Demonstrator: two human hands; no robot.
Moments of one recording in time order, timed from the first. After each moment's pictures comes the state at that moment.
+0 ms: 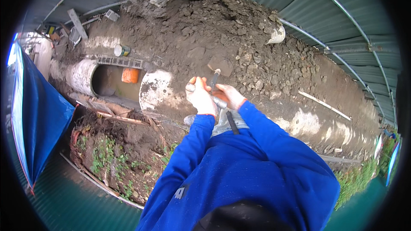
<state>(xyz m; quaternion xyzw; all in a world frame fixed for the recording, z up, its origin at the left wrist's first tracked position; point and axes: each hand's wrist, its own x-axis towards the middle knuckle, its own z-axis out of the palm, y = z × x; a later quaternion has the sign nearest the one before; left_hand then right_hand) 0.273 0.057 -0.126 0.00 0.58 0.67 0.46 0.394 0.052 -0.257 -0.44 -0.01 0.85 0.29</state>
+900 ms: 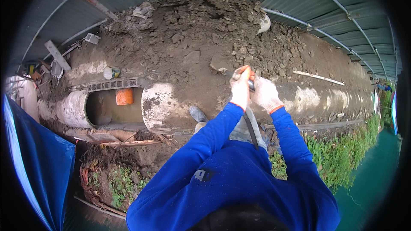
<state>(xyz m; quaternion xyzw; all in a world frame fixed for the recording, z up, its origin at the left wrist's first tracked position) 0.237 0.070 -0.174 0.02 0.41 0.48 0.77 0.328 0.041 -0.098 -0.73 -0.64 0.21 -0.08</state>
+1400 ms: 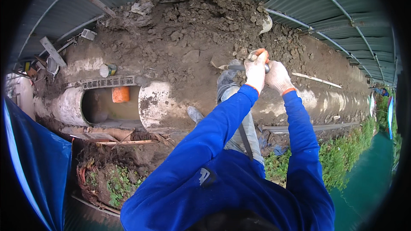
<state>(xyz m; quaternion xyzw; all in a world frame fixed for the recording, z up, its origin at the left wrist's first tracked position) 0.288 0.166 -0.159 0.07 0.37 0.50 0.78 0.372 0.146 -0.099 -0.78 -0.58 0.23 -0.07</state>
